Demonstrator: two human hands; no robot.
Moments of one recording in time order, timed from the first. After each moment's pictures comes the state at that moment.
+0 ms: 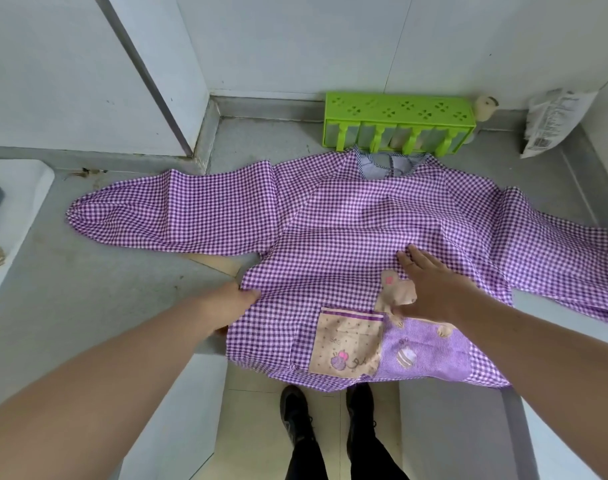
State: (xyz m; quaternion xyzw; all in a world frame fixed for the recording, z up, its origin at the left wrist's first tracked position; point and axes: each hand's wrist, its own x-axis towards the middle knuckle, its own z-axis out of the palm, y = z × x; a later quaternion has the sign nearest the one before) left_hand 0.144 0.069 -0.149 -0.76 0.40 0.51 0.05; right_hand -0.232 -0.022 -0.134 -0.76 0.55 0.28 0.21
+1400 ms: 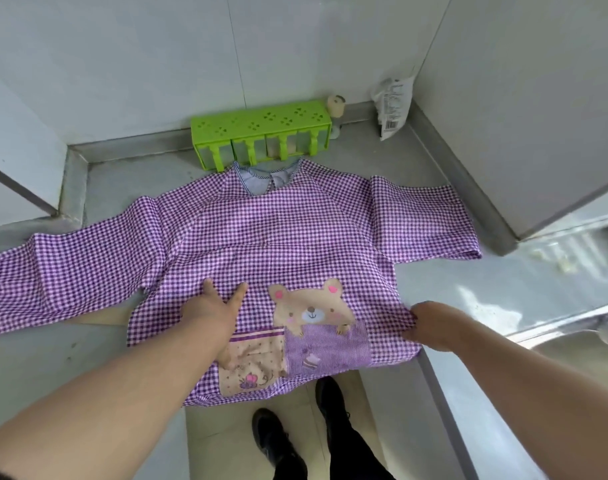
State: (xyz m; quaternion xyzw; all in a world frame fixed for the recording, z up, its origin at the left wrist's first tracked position) left_hand -0.015 0.025 -0.134 -0.57 0.68 0.12 0.46; right_hand -0.400 0.079 -0.143 -0.57 0.71 0.25 0.35
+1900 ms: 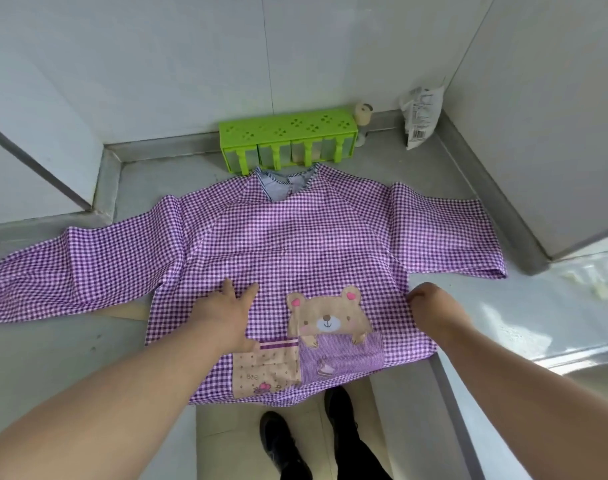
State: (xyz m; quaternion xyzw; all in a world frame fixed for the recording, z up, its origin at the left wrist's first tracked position) left_hand 0.005 0.024 -0.128 -0.58 0.72 0.12 0.37; right_hand -0.363 0.042 -0.150 -0.44 0.84 0.00 0.33
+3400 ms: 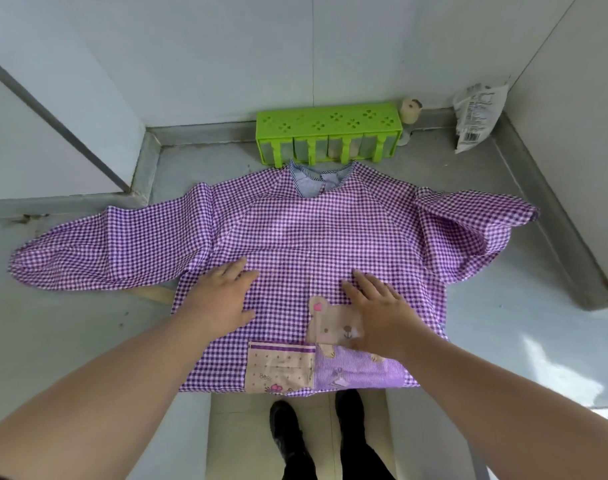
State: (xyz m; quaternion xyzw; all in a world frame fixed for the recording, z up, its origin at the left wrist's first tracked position) left_hand 0.057 0.011 -0.139 -0.63 0.73 0.17 0.21; right_hand -0.268 0.013 -0.160 -0.81 0.52 0.16 0.23
